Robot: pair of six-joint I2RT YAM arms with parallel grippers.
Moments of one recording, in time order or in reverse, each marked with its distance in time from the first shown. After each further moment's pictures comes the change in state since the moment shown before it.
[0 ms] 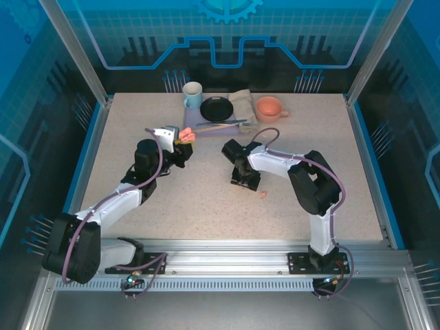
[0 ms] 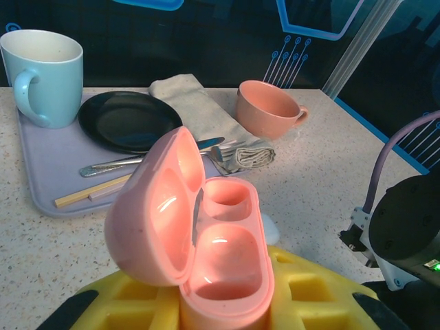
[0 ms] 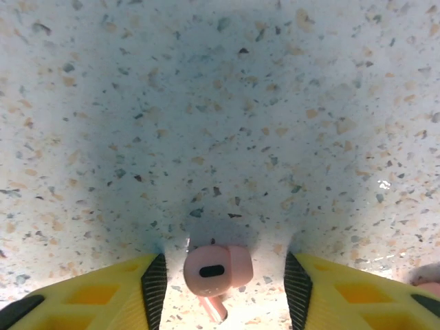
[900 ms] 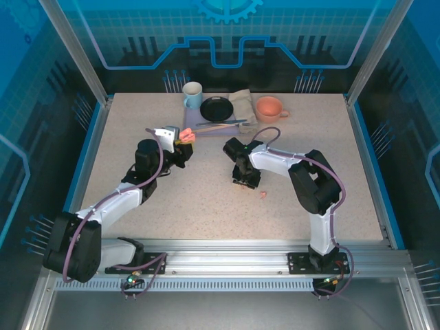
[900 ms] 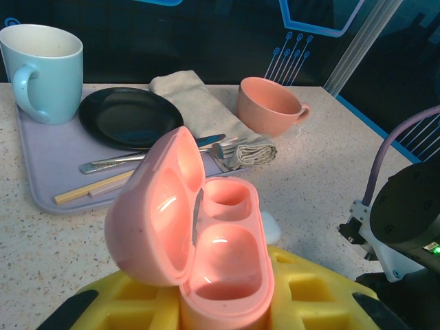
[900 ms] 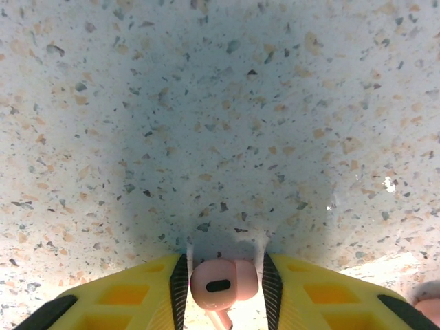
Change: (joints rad) left arm 0.000 0.008 0.000 0.000 0.000 0.000; right arm -0.018 0.004 0.002 0.013 -0.016 -0.023
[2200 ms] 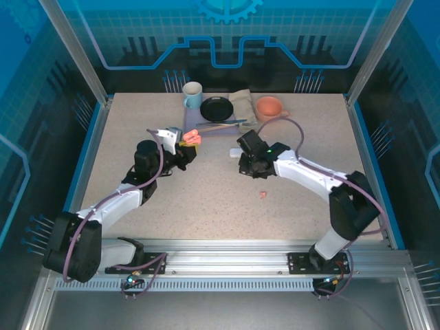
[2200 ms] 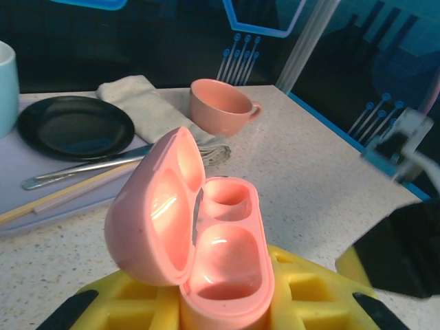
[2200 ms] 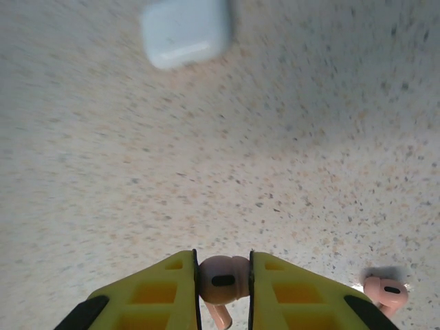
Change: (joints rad) left arm 0.000 0.000 -0.020 0.070 0.154 0.003; right arm -0.017 -0.391 -0.173 0.186 0.030 -0.190
